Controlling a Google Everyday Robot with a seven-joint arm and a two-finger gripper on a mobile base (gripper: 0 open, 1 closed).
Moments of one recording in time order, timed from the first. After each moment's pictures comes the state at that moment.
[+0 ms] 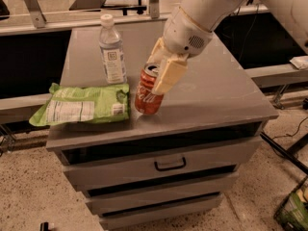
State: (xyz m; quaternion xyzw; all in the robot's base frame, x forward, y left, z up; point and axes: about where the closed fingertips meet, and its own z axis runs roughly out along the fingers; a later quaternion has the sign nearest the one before) arm 0.528 -0.012 0.932 -0.76 0.59 0.16 0.20
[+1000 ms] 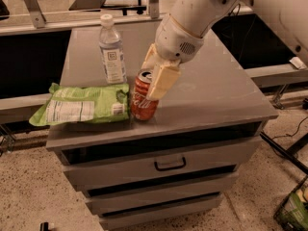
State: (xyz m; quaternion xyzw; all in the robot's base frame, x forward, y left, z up) arm 0.524 0.002 0.920 -0.77 0.59 0.15 0.19
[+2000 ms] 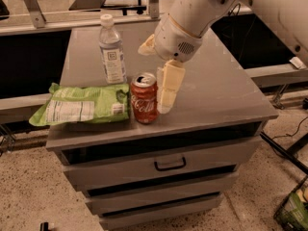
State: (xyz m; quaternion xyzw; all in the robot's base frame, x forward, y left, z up) arm 0.524 0.006 0.921 -0.77 0.59 0.15 0.20
